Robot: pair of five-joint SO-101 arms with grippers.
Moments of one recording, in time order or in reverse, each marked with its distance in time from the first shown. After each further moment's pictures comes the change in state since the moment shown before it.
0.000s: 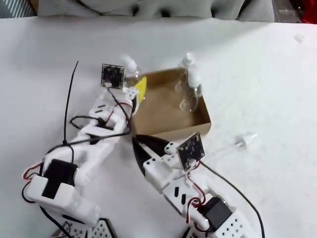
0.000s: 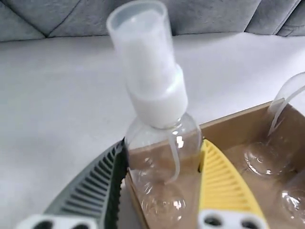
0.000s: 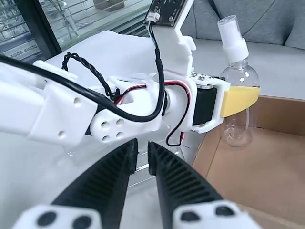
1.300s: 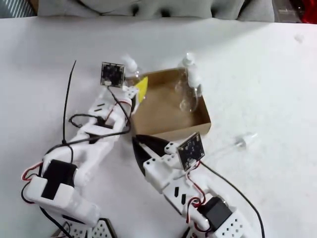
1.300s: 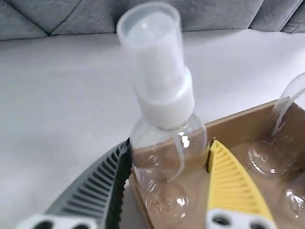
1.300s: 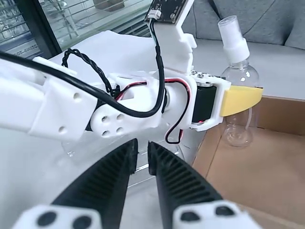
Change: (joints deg) left arm -0.3 -0.1 -0.9 2.6 -0.4; right arm 0.0 0.0 0.0 0.0 0.0
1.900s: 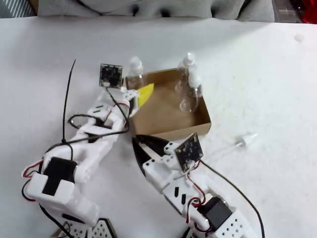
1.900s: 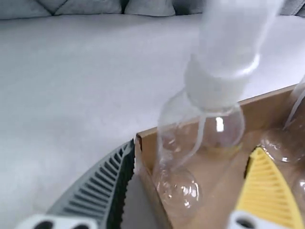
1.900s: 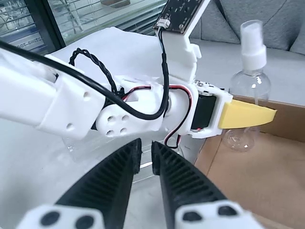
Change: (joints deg) left arm -1.1 1.0 0.2 0.7 0.1; right arm 0.0 0.0 0.0 0.0 3.8
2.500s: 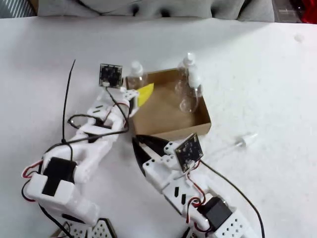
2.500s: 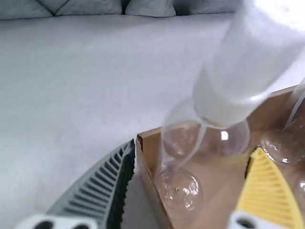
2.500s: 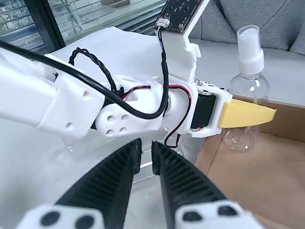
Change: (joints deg) left arm -0.2 -0.4 0.2 0.0 0.0; right arm 0.0 0.0 0.0 0.0 0.2
